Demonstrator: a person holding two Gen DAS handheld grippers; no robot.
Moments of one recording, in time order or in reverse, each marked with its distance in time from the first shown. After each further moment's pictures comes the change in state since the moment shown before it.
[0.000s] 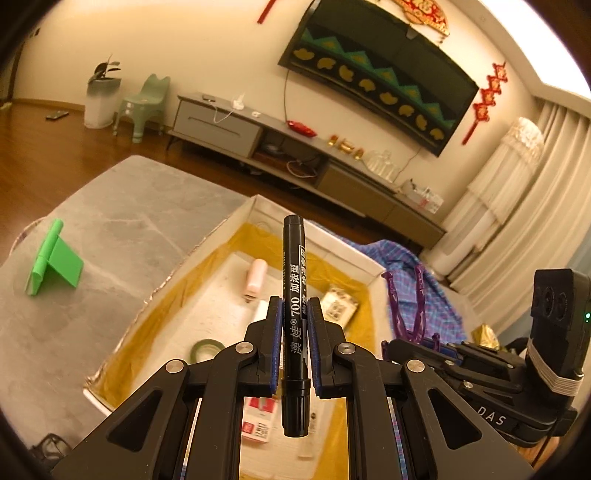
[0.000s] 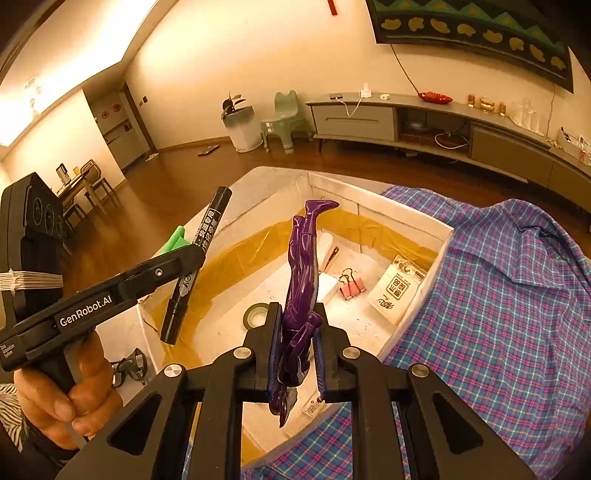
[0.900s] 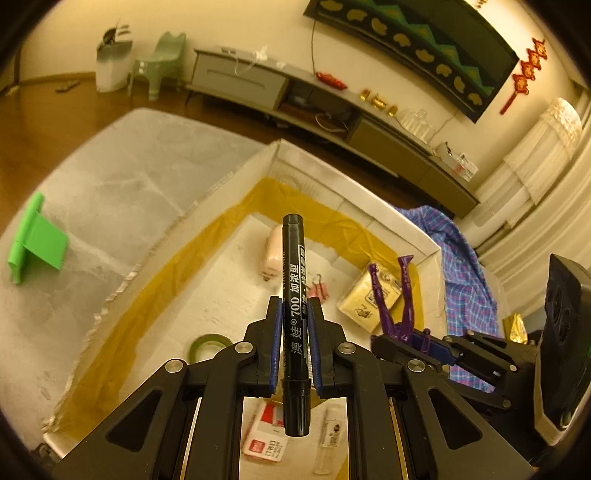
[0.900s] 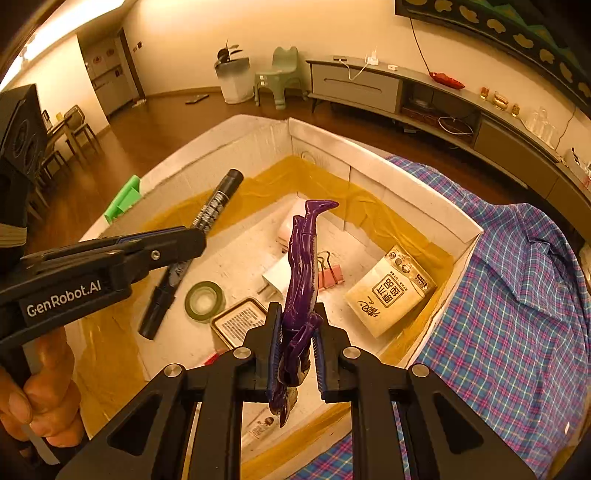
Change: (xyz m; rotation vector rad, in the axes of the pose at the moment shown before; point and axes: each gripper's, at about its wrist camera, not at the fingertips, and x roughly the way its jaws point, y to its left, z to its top) left arm 0.074 0.006 0.002 -0.056 0.197 0.104; right arm 0.078 -0.018 0.011 -0.112 0.181 -0.104
